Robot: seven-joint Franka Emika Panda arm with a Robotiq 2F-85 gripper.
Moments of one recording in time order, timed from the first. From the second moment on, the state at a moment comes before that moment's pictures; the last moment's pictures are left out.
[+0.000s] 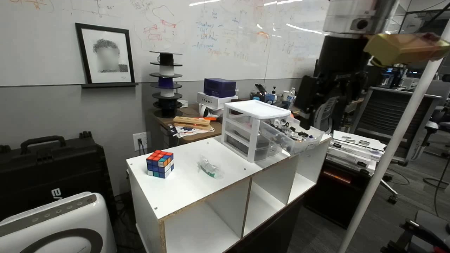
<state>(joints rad) 0.06 -0.32 0.33 -2.46 -0.11 2.19 0.65</state>
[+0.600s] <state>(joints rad) 0.09 0.16 0.25 -2.11 -0.39 2.30 0.71</state>
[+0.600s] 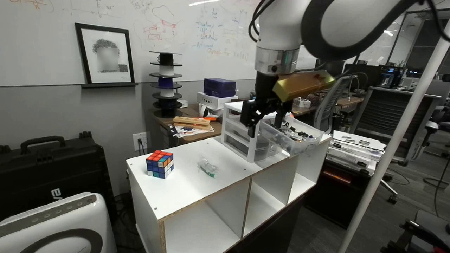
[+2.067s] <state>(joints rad) 0.37 0.72 0.03 -1.63 -0.40 2.38 0.76</state>
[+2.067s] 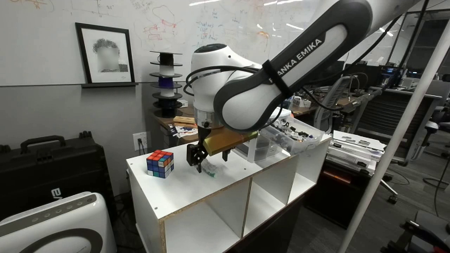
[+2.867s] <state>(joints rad) 0.45 0.79 -0.03 -1.54 -0.41 2.38 0.76</state>
